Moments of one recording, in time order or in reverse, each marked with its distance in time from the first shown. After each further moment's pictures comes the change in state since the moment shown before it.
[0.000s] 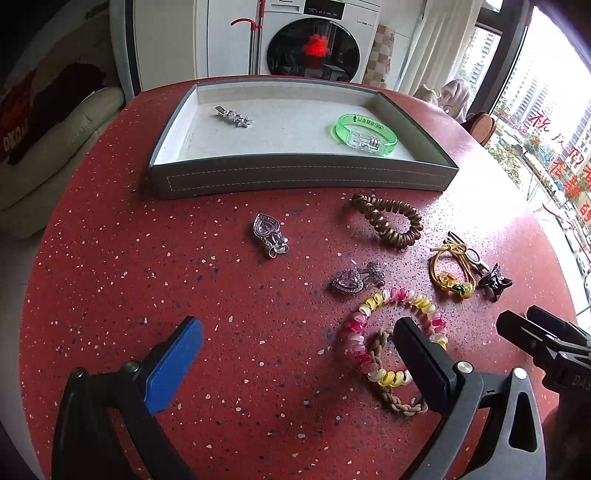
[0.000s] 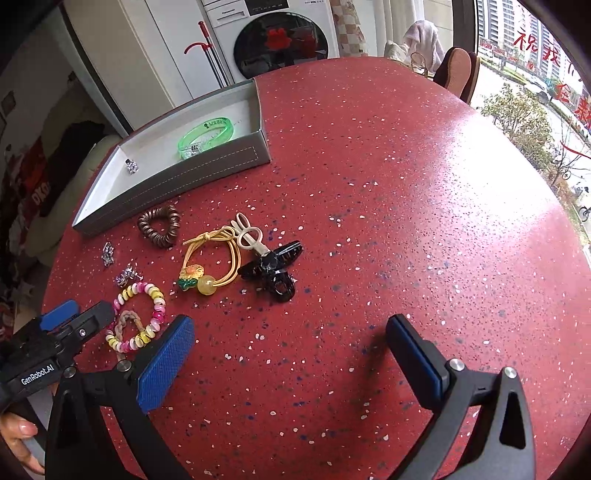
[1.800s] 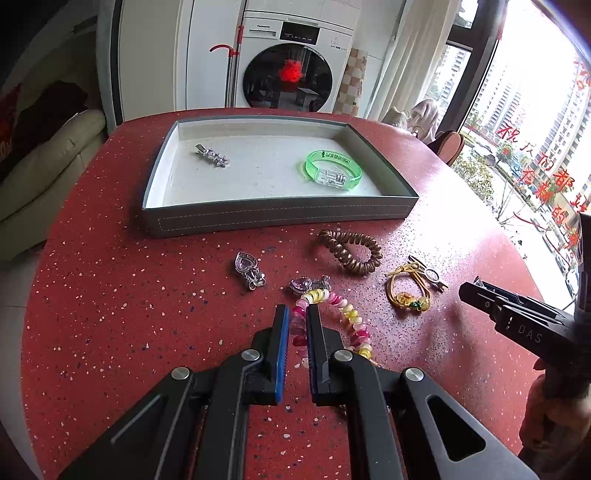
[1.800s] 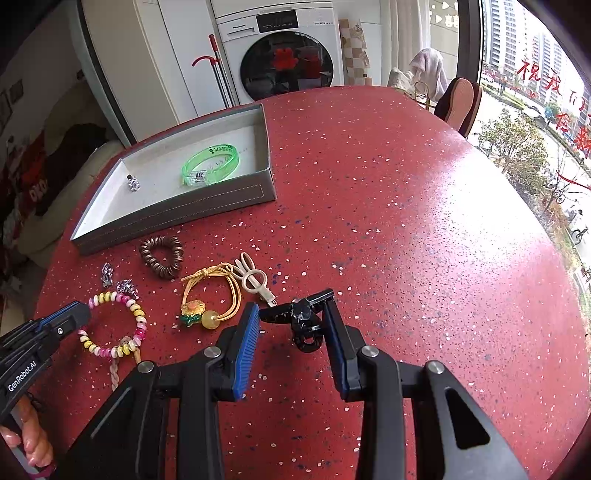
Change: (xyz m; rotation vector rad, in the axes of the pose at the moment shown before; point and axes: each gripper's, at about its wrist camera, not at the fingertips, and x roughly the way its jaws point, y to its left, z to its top) left arm -0.033 0.002 0.007 0.039 -0.107 -0.108; right arm -0.011 0.008 0.019 -0.055 -0.082 -0.033
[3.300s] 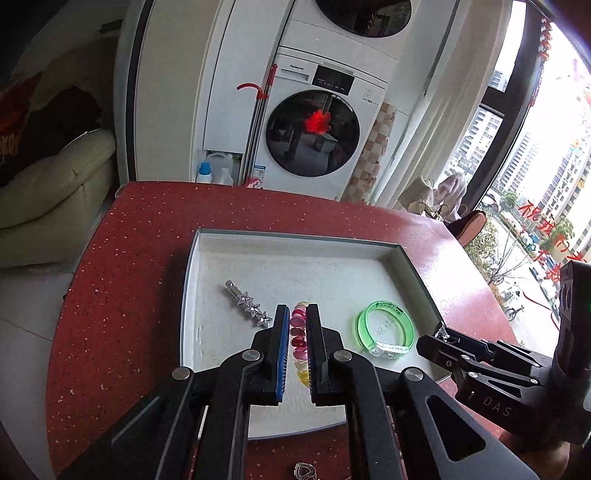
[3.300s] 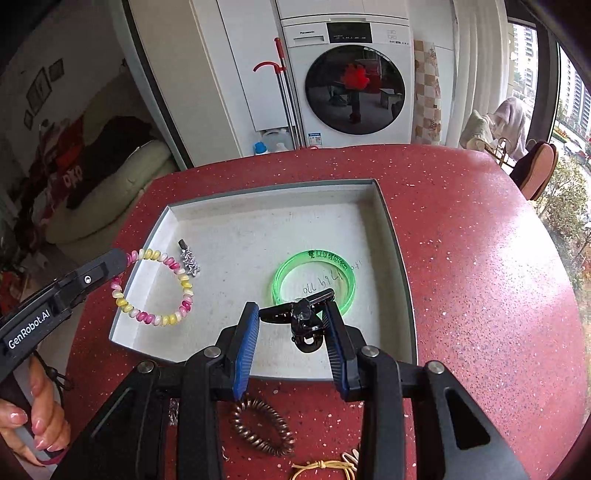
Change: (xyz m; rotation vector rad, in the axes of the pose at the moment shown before) left arm 0.041 0.069 0.146 -0.117 -0.145 0.002; right arm 0.061 0.097 0.139 -0.142 -0.013 0.137
